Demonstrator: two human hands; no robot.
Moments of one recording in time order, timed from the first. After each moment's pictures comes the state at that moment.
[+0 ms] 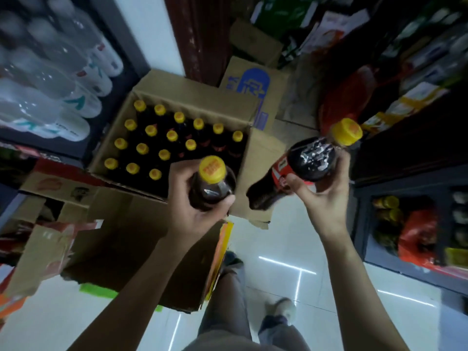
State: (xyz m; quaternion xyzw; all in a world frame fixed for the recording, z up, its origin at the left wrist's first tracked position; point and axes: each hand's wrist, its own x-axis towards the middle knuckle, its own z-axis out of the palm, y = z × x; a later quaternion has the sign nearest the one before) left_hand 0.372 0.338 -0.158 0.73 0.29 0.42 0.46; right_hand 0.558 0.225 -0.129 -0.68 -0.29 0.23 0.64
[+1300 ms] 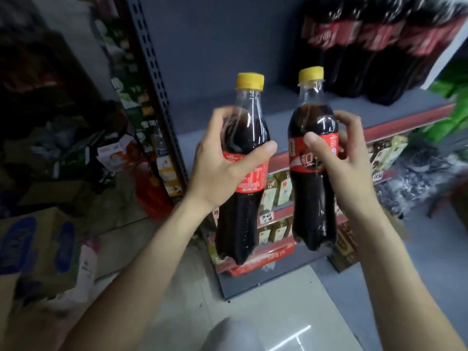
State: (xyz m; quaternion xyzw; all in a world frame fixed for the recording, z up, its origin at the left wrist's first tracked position) left_hand 0.890 -0.277 0.094 0.76 -0.08 0.24 0.59; right_hand 0.941 -0.465 0.083 -0.74 -0.16 -0.10 0.64
